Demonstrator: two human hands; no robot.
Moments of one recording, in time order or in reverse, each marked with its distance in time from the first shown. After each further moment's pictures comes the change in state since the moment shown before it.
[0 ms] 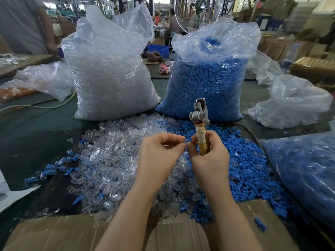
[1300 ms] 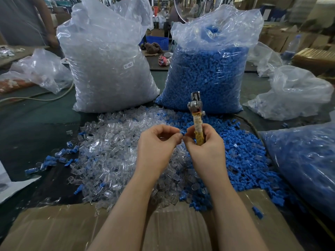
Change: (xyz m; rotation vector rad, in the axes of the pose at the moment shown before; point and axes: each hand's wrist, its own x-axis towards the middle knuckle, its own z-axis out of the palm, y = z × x) left_hand 0.003 -0.016 -0.001 0.003 0.030 -0.012; right_hand 0.003 0.002 0.002 0.073 -0.087 0.132
